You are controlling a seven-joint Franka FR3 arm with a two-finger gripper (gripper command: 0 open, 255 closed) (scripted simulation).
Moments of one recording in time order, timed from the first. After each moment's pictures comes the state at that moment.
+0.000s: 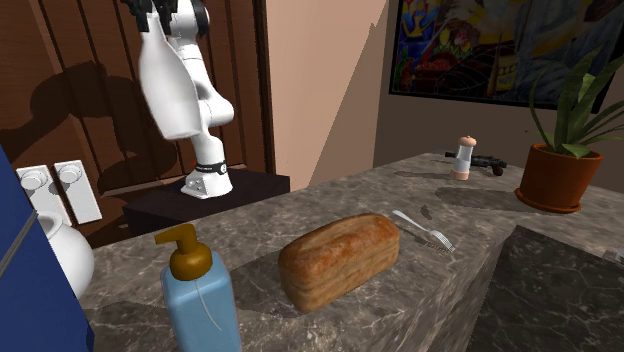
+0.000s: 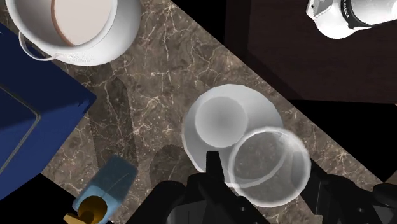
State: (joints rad) arm -0.32 -0.26 -0.50 -1.50 -0.17 1.21 -0.89
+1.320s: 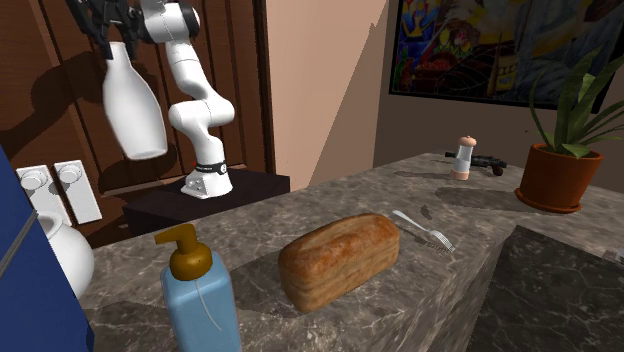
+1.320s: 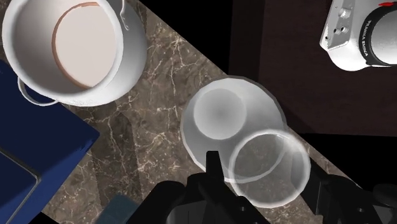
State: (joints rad) arm -0.38 -0.45 -0.56 -1.76 -0.28 1.33 -0.99
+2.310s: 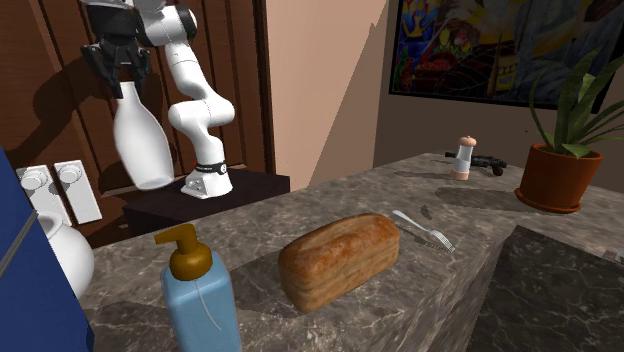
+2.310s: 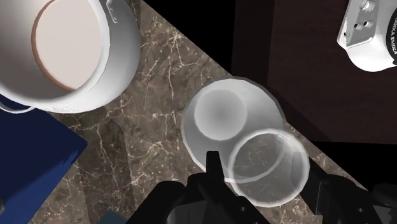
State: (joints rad) arm -0.41 -0.52 -0.57 -2.02 -0.31 1.52 -0.95
